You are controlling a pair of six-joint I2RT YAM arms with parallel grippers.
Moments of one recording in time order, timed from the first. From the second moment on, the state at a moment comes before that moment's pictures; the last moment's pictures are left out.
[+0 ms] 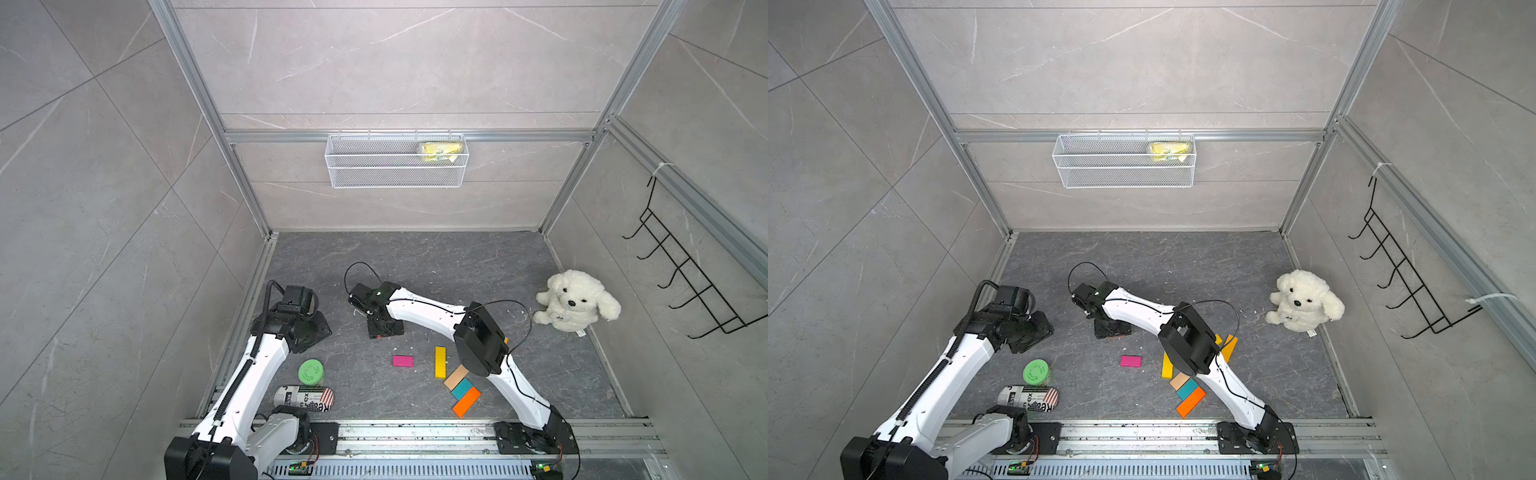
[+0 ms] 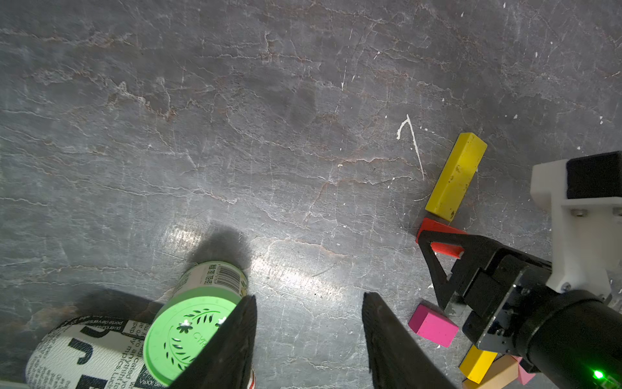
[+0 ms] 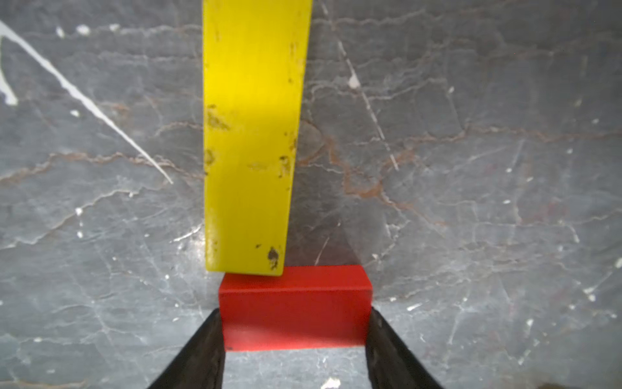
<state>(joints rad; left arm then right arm) -0.16 1.04 0.85 -0.96 0.06 -0.65 0.97 2.40 2.06 -1.15 0.15 0.82</state>
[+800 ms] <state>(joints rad) -0.16 1.04 0.85 -0.96 0.06 -0.65 0.98 2.43 2.13 -1.20 0.15 0.87</state>
